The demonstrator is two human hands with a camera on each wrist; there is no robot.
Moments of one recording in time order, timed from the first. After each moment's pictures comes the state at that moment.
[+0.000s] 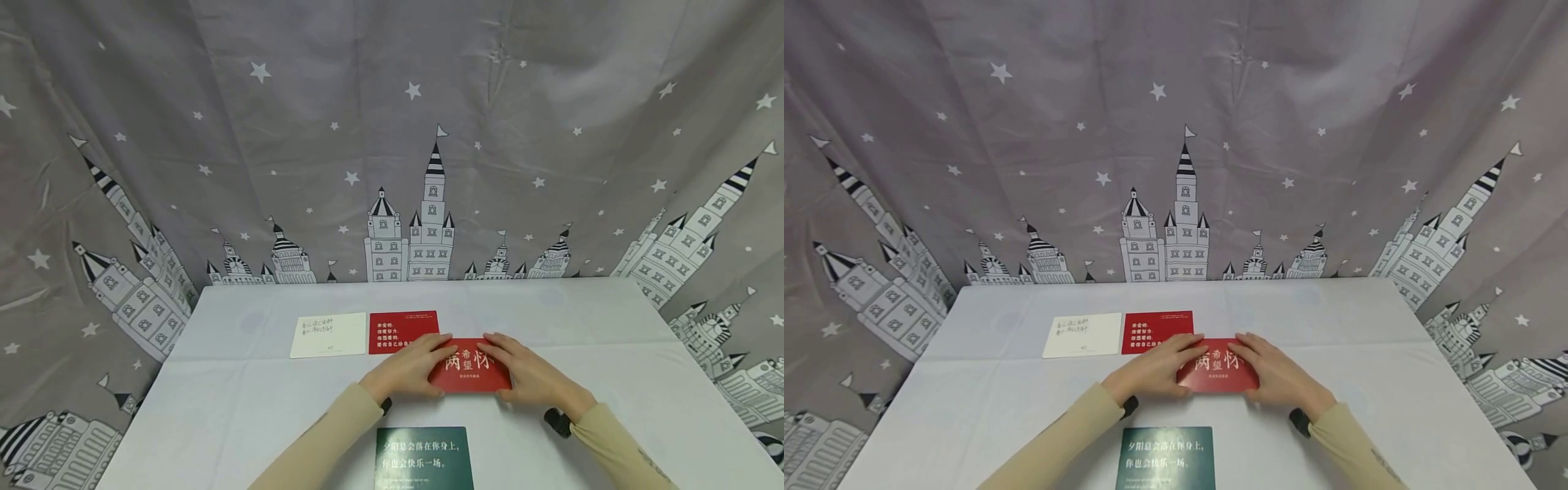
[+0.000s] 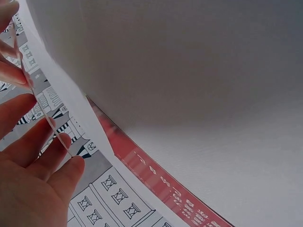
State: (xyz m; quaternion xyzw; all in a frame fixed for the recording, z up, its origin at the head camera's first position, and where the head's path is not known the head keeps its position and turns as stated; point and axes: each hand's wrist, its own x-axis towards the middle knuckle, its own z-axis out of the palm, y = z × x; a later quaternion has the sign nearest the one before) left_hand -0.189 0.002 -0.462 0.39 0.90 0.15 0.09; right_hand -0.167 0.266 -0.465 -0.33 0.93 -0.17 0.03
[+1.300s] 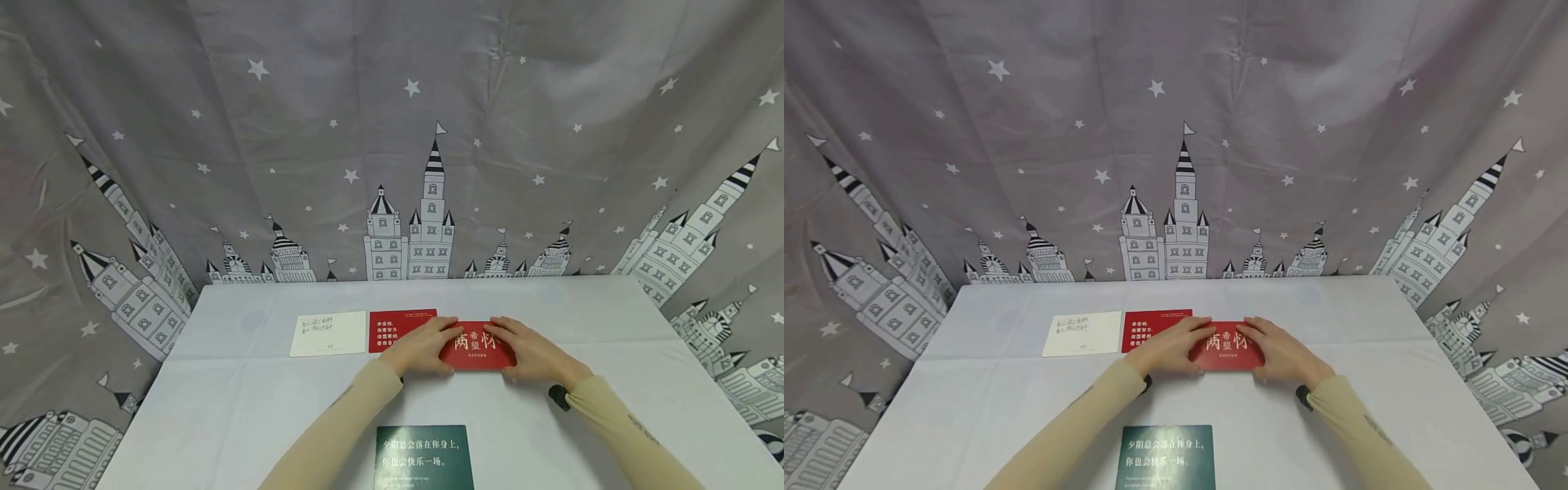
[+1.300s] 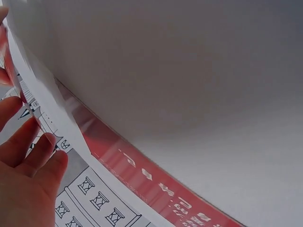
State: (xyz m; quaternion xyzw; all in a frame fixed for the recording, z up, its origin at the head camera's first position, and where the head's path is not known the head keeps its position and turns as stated) left_hand -0.225 0.025 -0.470 0.36 0.91 0.15 0.11; right_hand -0.201 0.280 -0.469 -0.29 0.94 -0.17 0.06
